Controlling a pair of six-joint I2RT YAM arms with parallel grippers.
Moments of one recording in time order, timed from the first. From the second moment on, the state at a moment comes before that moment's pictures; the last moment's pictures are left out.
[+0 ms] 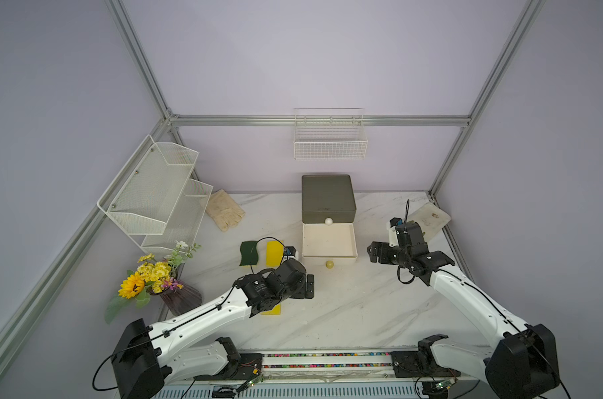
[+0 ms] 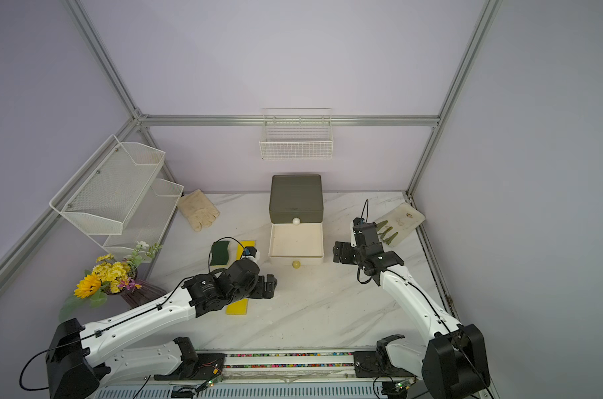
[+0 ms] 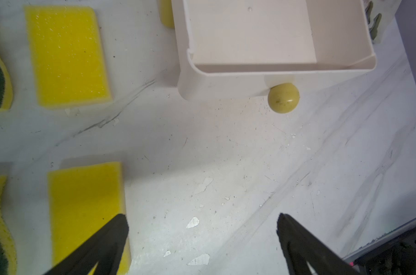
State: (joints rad) left arm -0.87 1.11 0.83 -0.61 -0.25 -0.72; right arm 0.28 1.17 0.88 -0.48 -0.06 0.35
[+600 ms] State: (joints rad) left arm -0.78 1.15 0.83 -0.55 -0.23 -0.67; right arm 0.37 1.11 0.90 -0.53 -0.15 0.38
